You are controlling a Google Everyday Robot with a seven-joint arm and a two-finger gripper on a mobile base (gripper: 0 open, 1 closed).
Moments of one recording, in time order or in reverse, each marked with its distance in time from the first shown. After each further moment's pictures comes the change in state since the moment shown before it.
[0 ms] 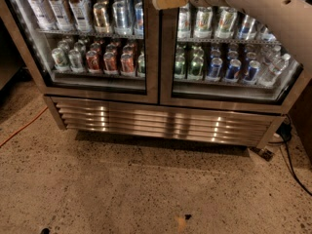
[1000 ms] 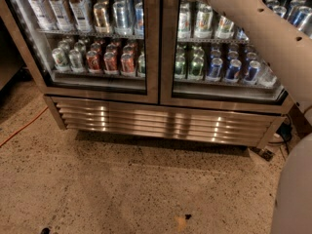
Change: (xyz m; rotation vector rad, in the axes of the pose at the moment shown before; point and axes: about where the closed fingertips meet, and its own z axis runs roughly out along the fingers) arm -0.036 -0.015 0.047 0.052 -0.205 -0.059
